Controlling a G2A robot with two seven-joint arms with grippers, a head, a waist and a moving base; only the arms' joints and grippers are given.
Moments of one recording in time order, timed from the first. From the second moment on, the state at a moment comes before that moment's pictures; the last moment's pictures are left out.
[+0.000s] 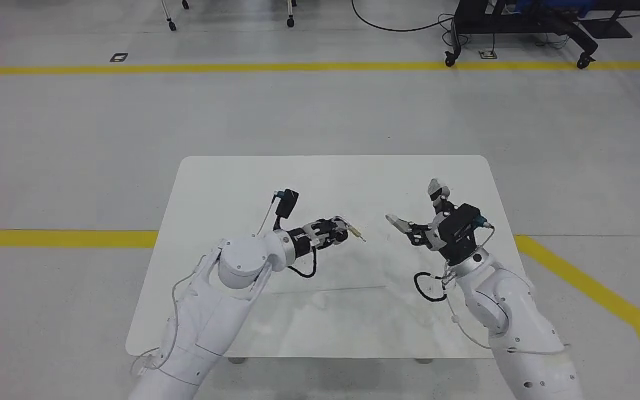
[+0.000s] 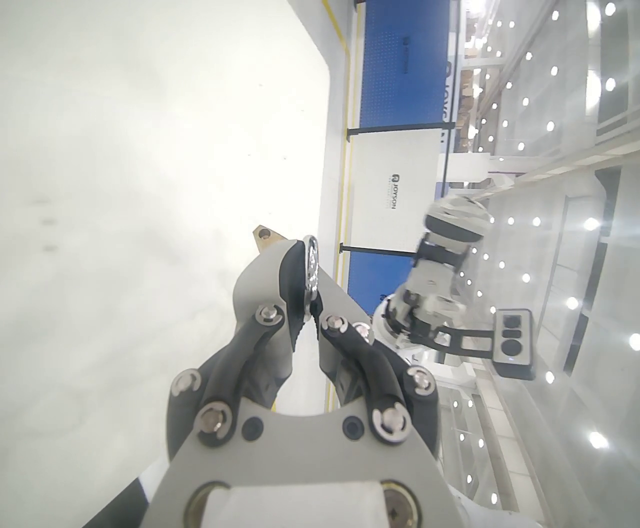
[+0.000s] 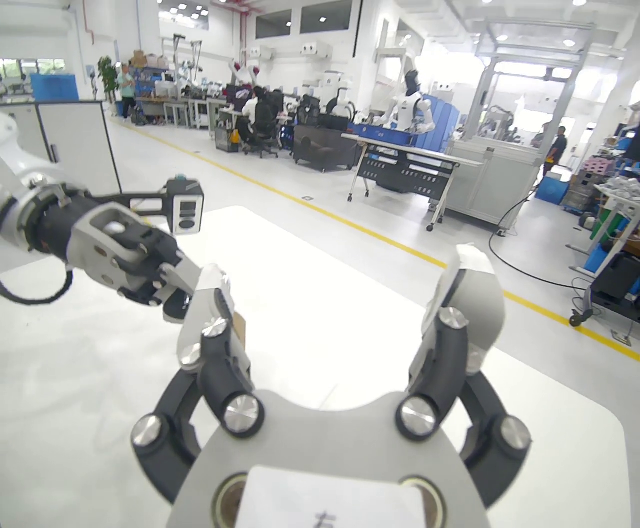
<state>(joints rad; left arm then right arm) 0.87 -1.45 -1.08 -1.31 0.02 0.28 -0.69 -1.26 -1.10 1.43 -1.64 -1.24 -0.44 -0.24</state>
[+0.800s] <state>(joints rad) 0.82 -1.45 -1.10 -1.12 -0.07 0.25 -0.70 -1.26 -1.10 1.43 -1.64 -1.24 -0.44 -0.24</state>
